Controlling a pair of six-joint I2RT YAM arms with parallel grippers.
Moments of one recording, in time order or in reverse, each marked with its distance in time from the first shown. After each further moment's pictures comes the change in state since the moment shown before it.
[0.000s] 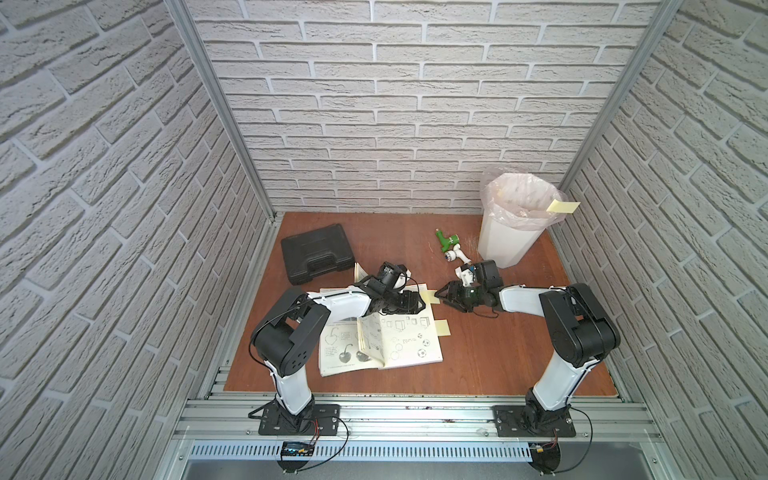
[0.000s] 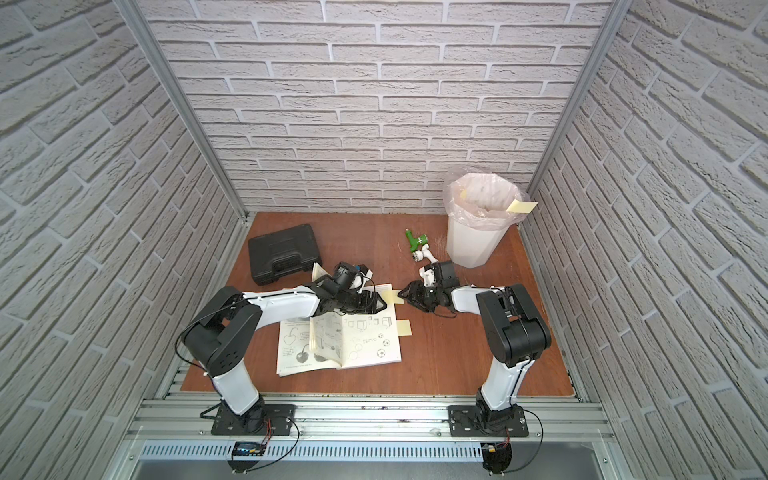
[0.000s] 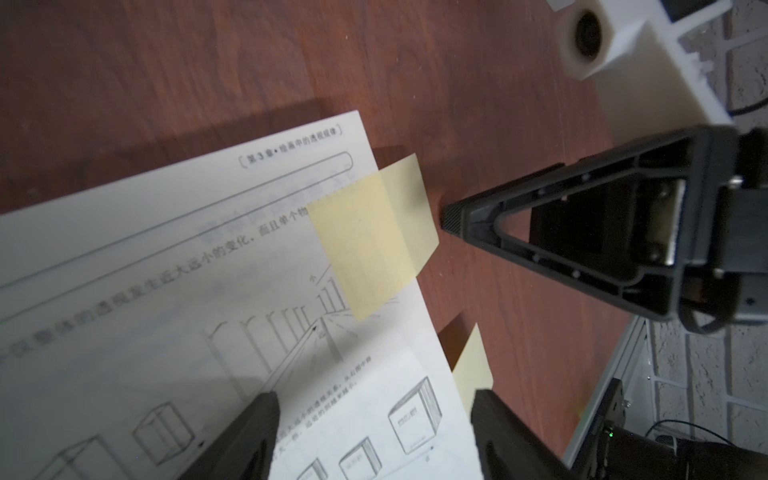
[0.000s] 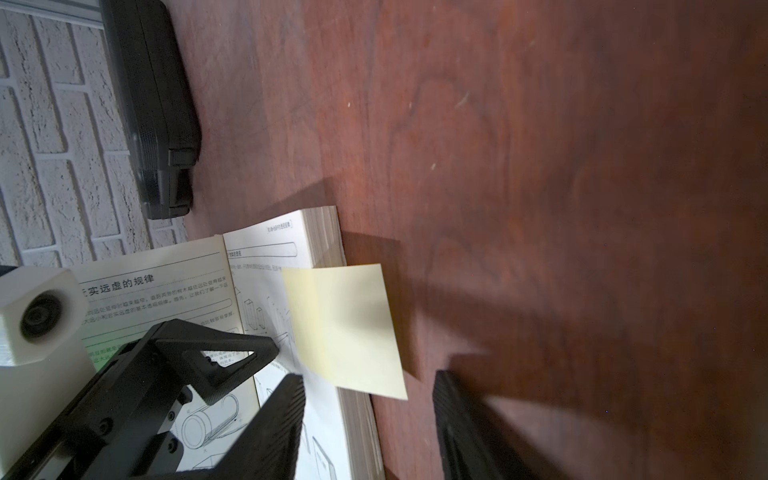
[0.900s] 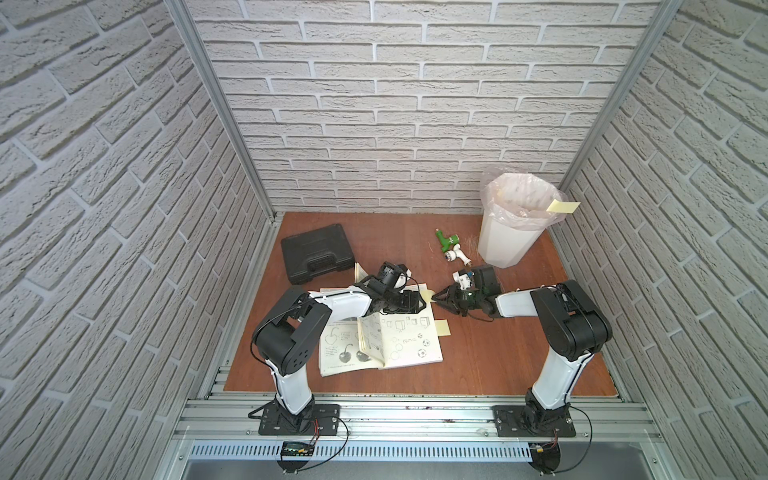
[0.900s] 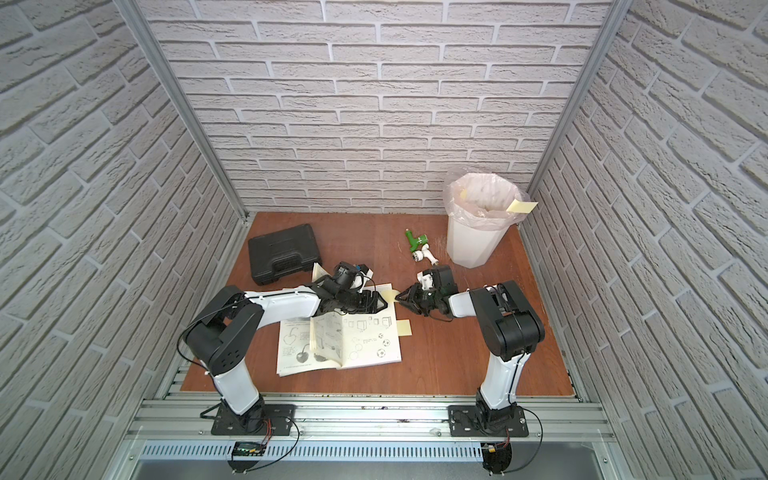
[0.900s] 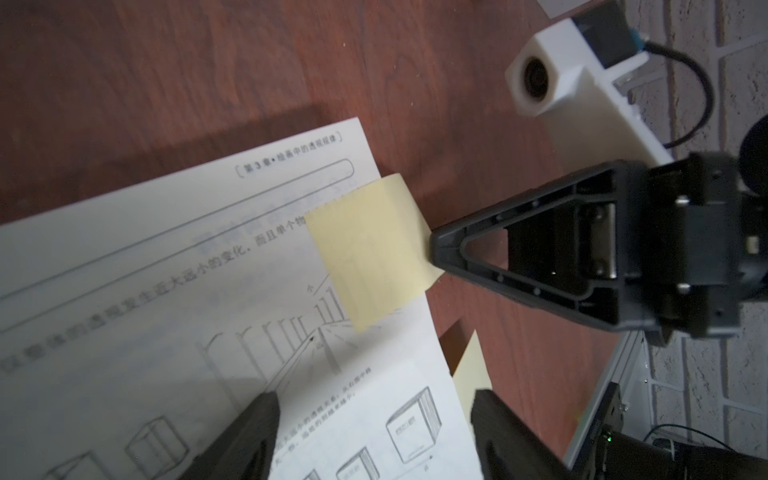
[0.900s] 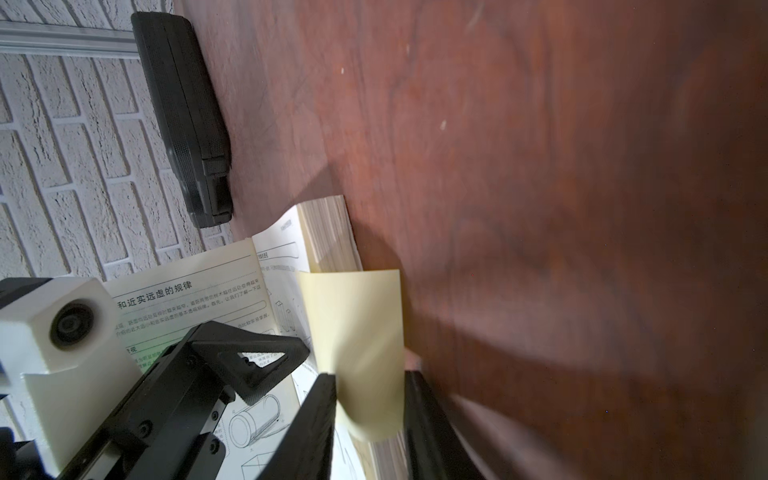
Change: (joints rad) left arm 0.000 0.011 -0.002 0.026 0.002 -0.008; right arm 0.018 0.044 -0.067 0.202 -0.072 0.204
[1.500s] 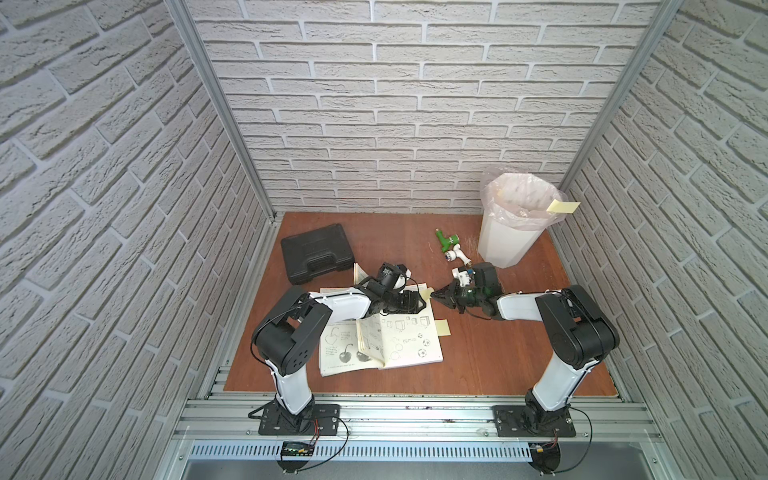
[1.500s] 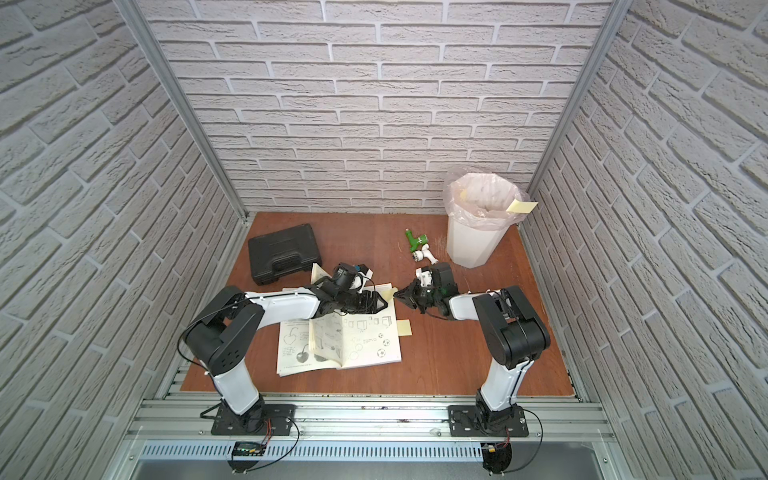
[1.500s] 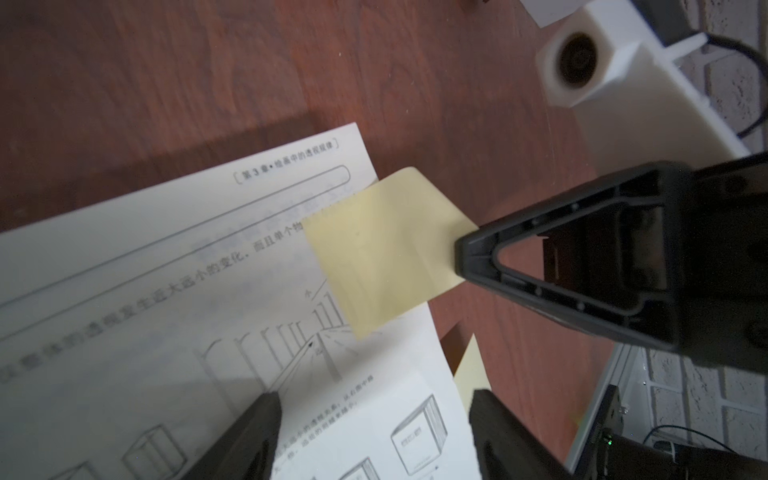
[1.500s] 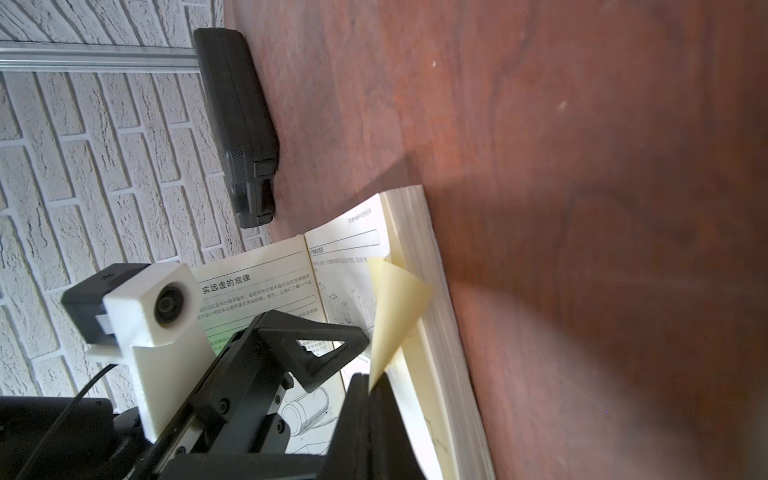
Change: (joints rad) left arm 0.000 0.000 -0.029 0.057 0.002 -0.004; right arm 0.025 -0.066 -0.017 0.092 -0.011 0.134
